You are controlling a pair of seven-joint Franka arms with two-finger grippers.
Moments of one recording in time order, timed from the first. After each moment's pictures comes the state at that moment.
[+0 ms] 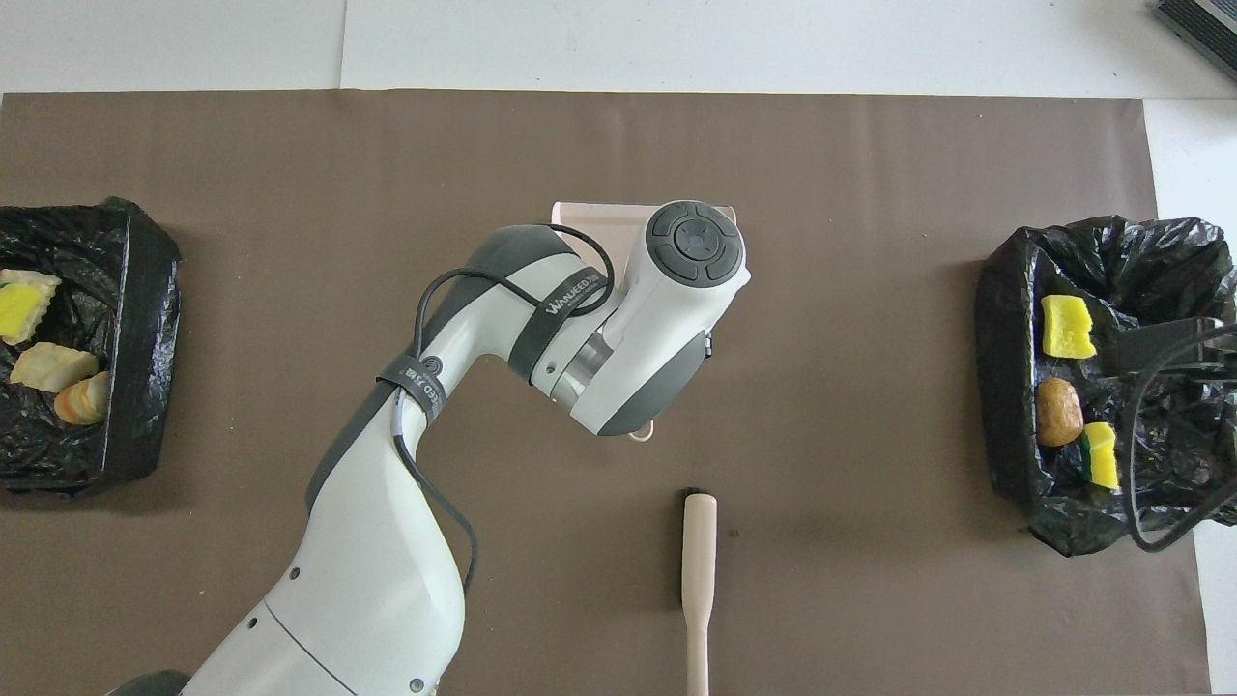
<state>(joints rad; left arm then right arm) -0.64 0.68 -0.14 -1.21 0.07 1.79 -0.66 0.09 -0.13 -0.11 -1.61 0.01 1.49 0.09</state>
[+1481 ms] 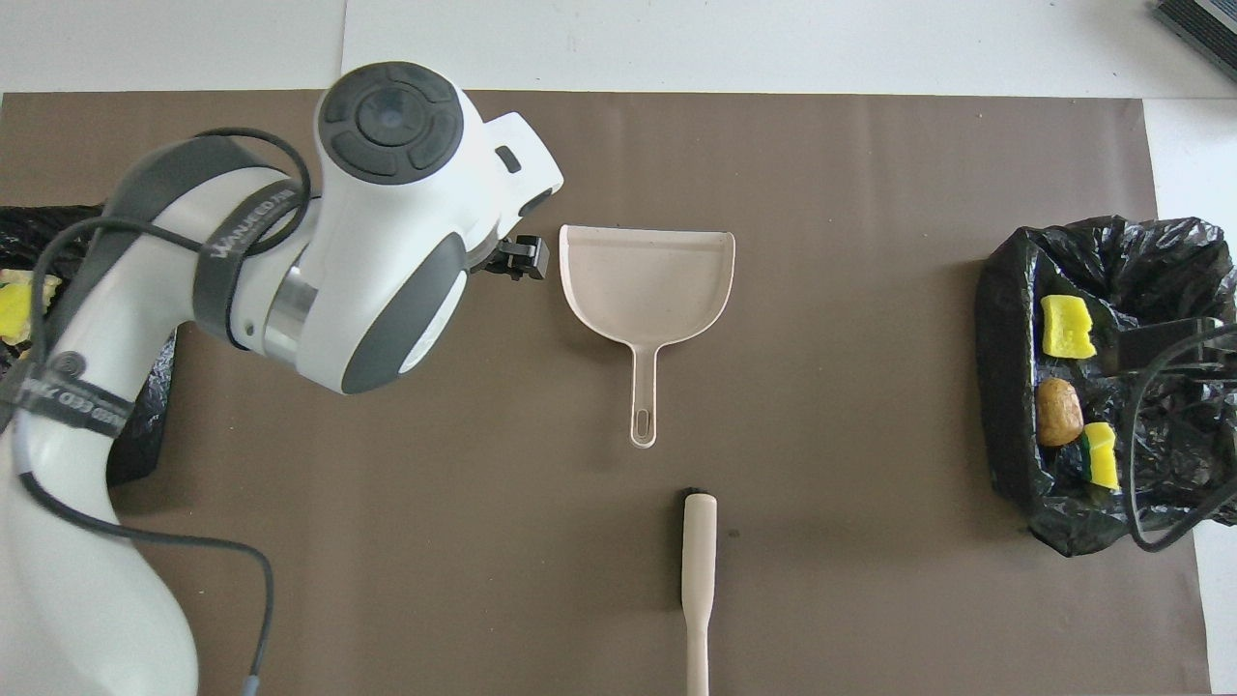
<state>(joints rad) -0.40 0.35 -0.09 -1.38 0.13 1.79 -0.27 0.09 -0.13 -0.11 -1.61 0.01 1.49 0.09</state>
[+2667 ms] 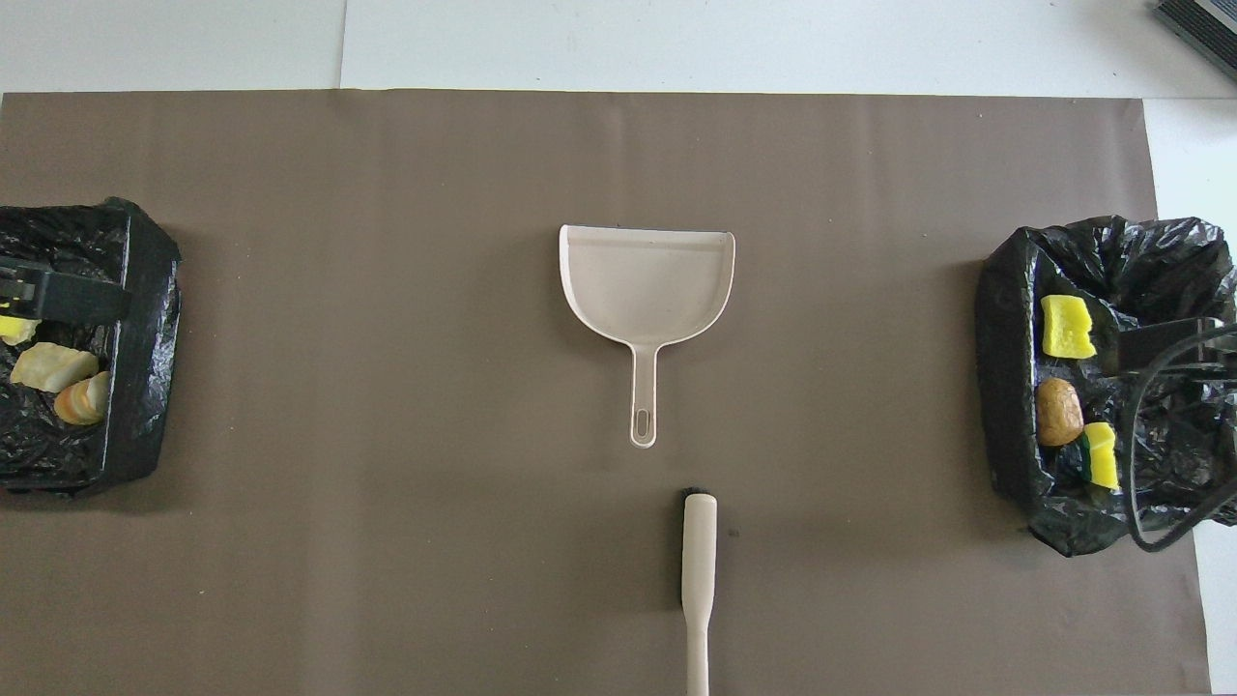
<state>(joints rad) -0.03 -0.03 -0.08 -1.48 0.01 1.57 0.13 0.09 -0.13 -0.11 -1.61 0.01 1.49 0.09</state>
